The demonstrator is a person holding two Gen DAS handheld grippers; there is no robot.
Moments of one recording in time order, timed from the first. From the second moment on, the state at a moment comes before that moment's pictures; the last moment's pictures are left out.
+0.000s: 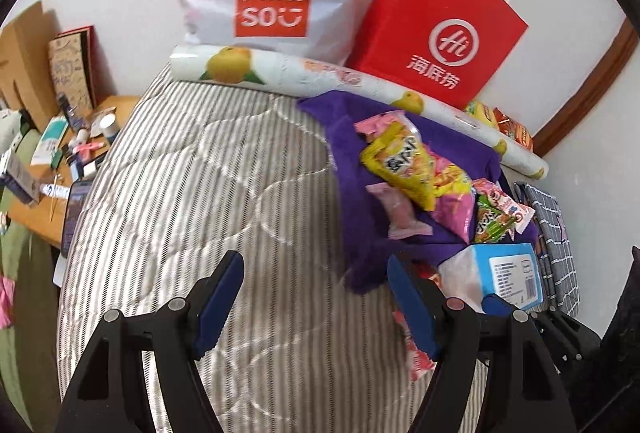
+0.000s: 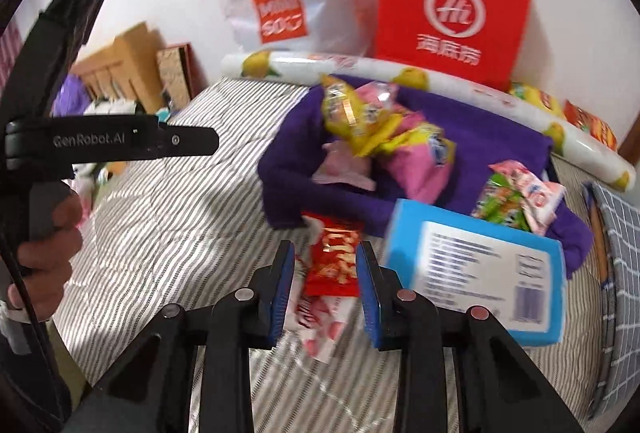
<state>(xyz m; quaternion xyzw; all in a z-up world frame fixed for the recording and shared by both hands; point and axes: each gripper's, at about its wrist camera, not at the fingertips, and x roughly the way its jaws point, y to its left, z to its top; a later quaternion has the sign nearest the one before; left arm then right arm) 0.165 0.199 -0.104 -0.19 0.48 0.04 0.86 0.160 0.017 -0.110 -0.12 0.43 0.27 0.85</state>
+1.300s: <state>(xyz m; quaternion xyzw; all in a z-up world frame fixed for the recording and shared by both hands) 0.170 0.222 -0.145 -0.20 0.50 0.03 0.84 0.173 0.054 -0.144 -0.19 0.43 0.24 0.85</state>
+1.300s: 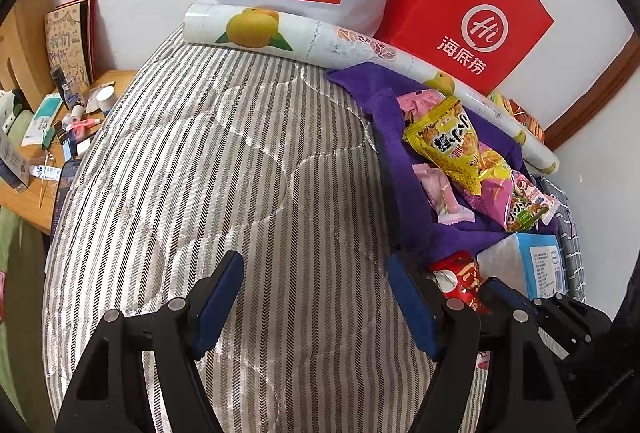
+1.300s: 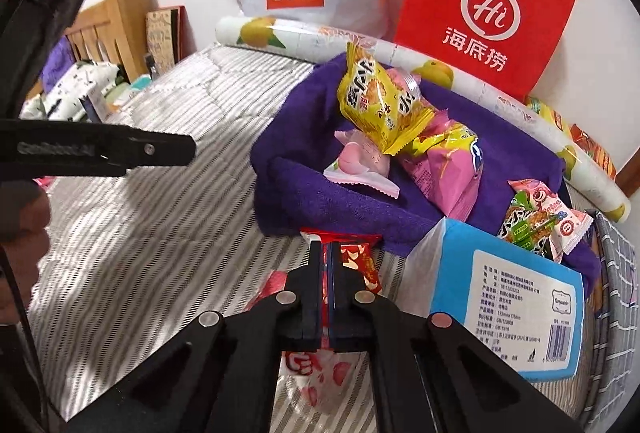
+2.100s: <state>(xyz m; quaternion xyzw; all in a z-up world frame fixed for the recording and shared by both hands) 0.156 0.211 -0.131 -0.20 0.49 0.03 0.85 0.154 0.042 -0.132 -0.17 0.43 0.28 0.84</state>
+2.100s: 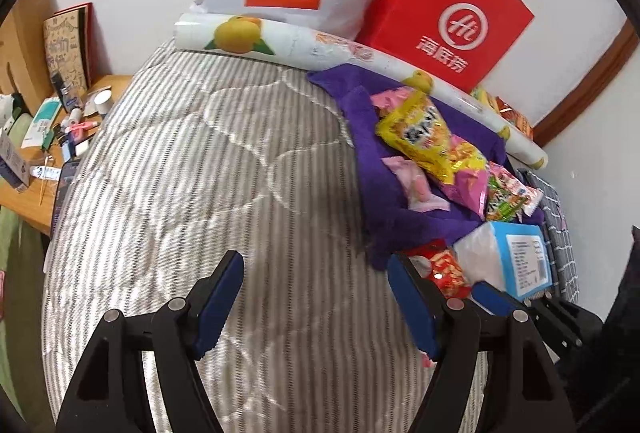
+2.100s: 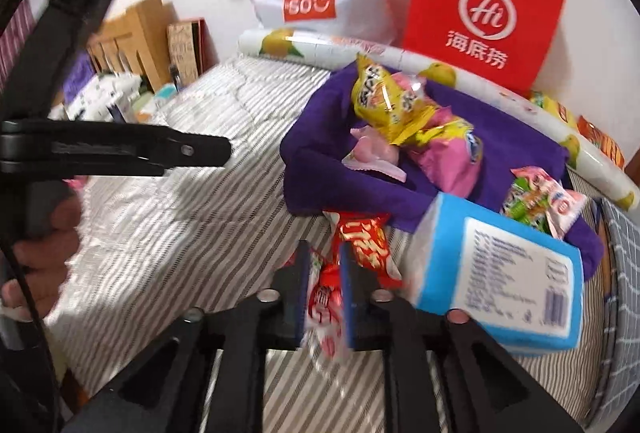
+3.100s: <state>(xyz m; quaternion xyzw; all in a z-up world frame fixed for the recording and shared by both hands) 0.152 0.243 -0.137 -0.23 0.48 0.04 0.85 0.180 0.063 -0.163 -0.24 0.44 0.24 0.83</state>
